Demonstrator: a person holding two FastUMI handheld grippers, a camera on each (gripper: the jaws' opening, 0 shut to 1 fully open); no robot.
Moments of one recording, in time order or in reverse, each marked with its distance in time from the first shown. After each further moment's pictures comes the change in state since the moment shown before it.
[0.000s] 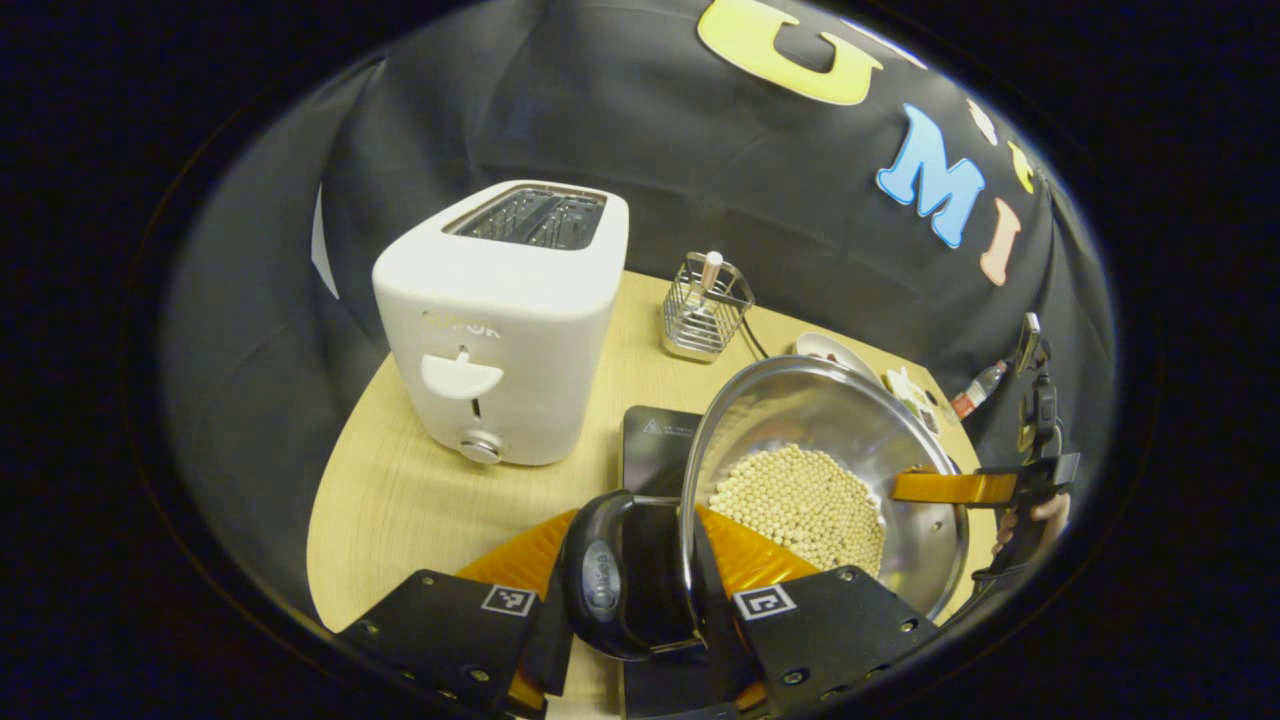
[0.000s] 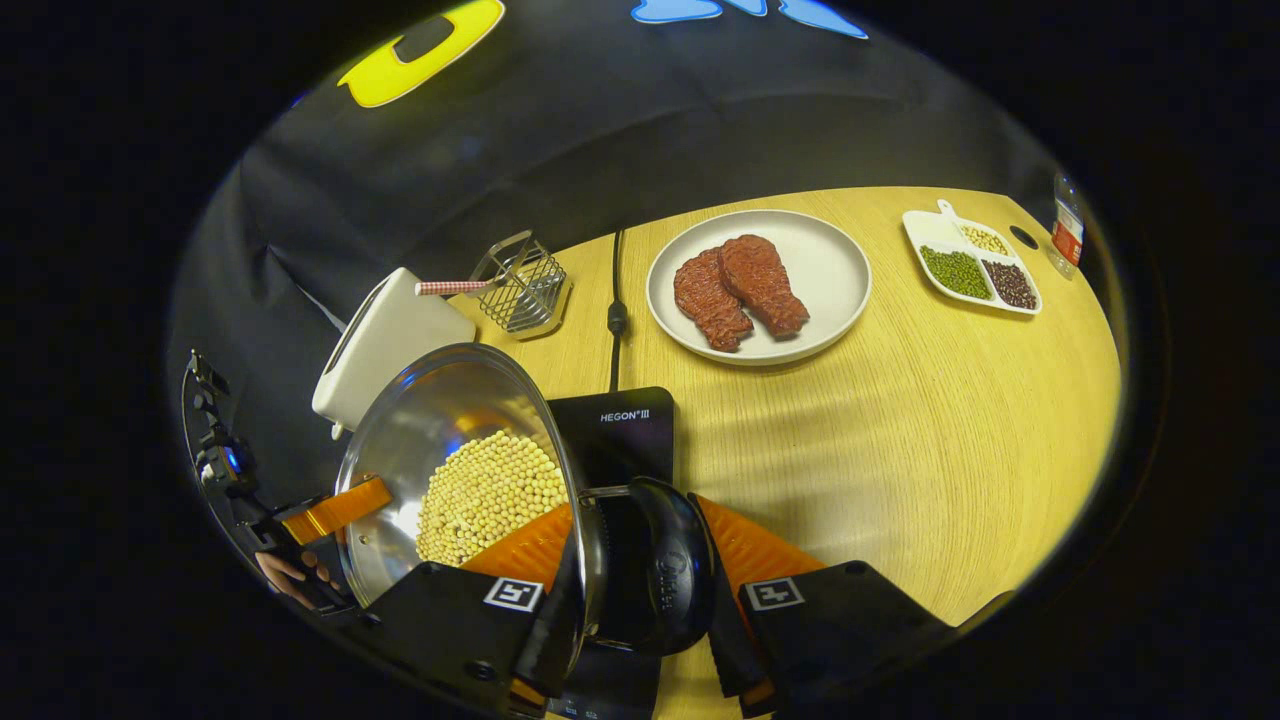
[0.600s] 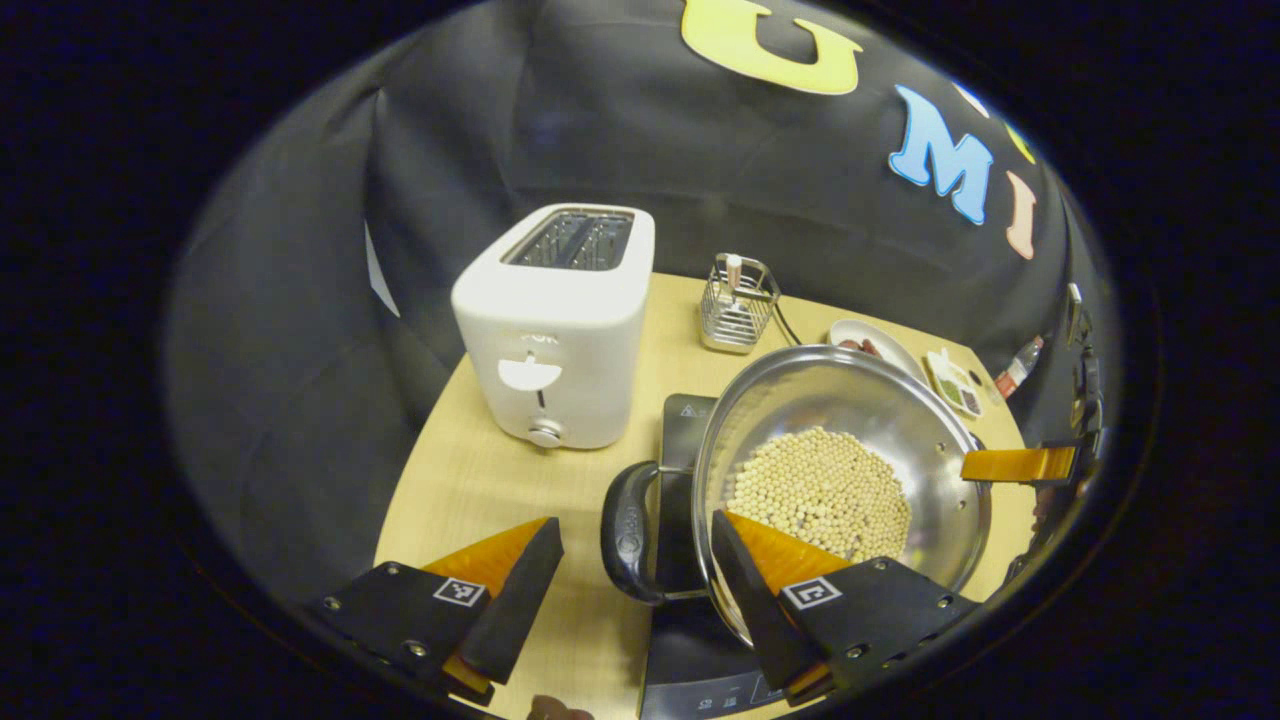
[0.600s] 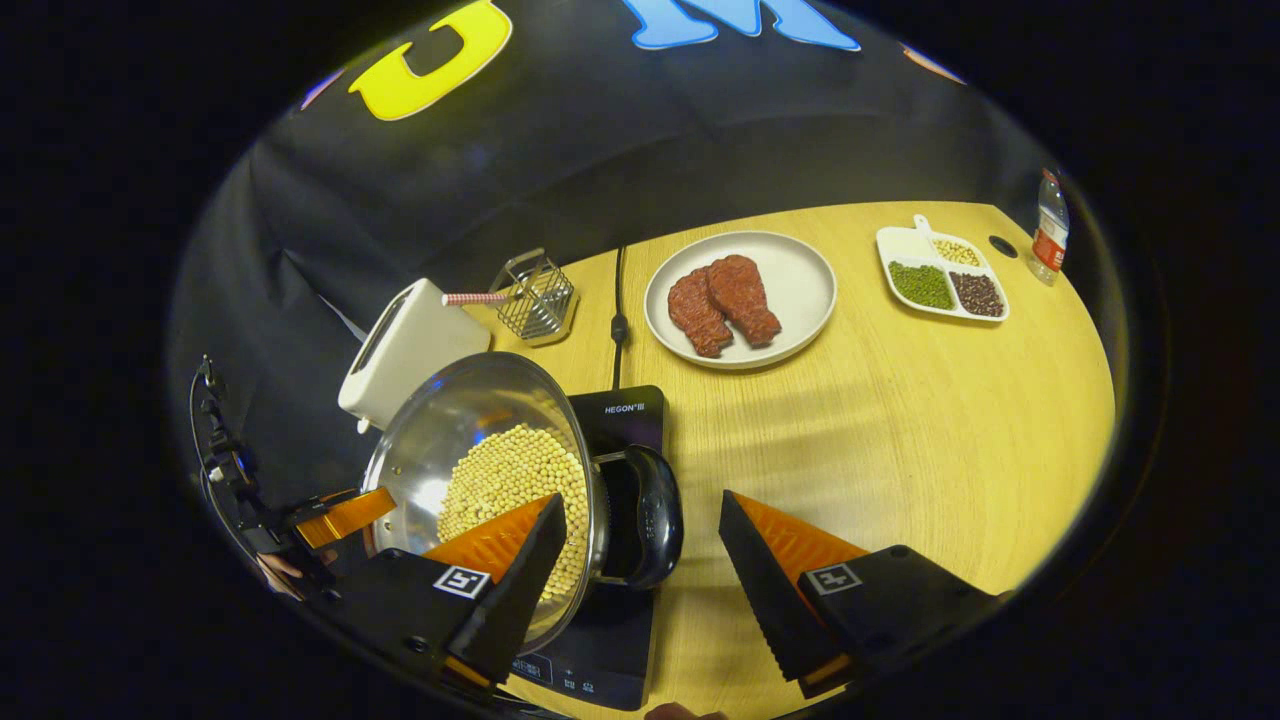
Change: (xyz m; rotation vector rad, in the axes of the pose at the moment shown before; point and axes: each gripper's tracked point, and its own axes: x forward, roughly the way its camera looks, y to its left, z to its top) left arm -0.053 0.010 0.003 0.072 -0.021 0.197; right arm -0.066 -0.006 0.003 -0.011 -0.054 0.013
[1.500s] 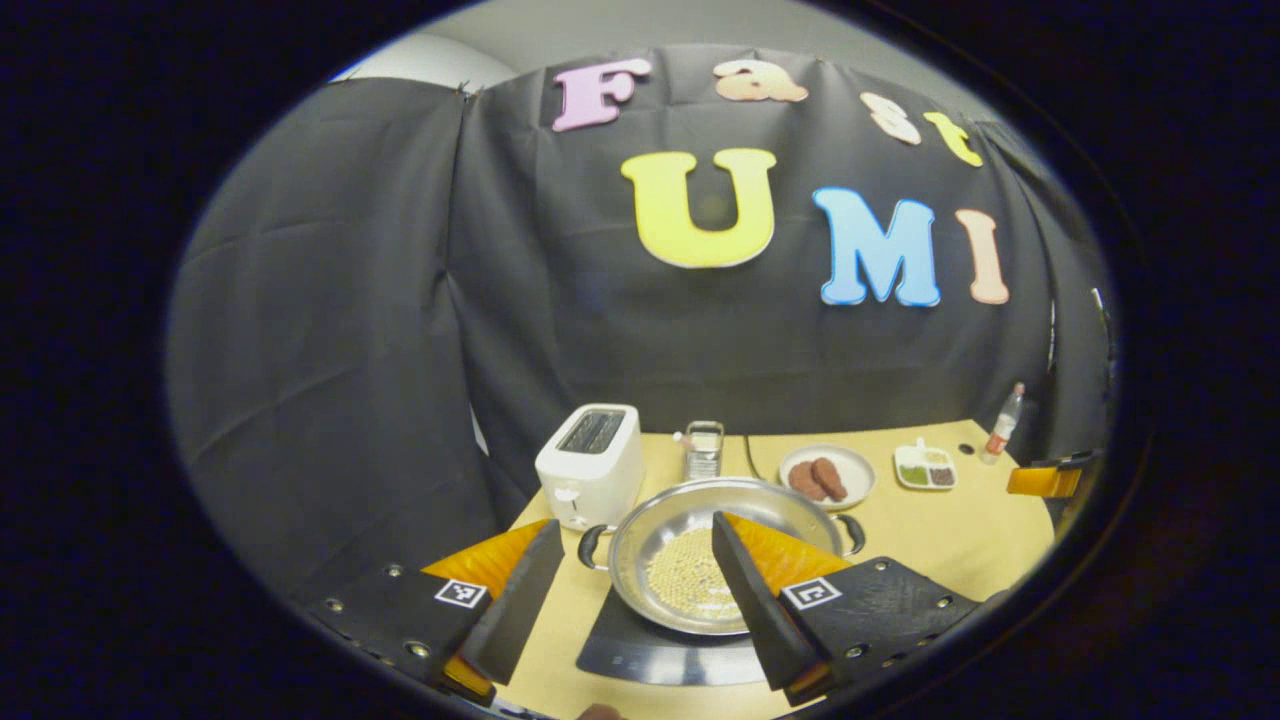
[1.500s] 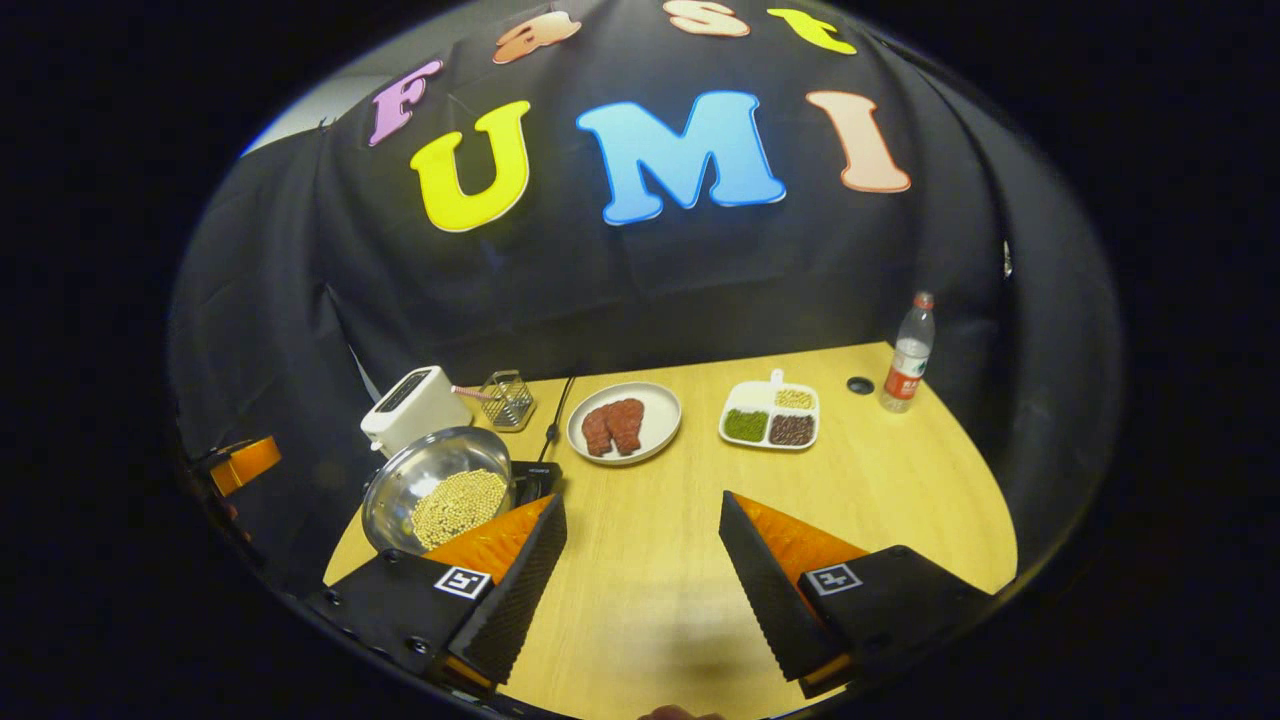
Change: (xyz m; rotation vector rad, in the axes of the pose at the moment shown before) left arm -0.243 -0.143 0.067 0.080 -0.498 0.220; right arm -0.221 -0.117 0.035 -0.194 -0.406 -0.103
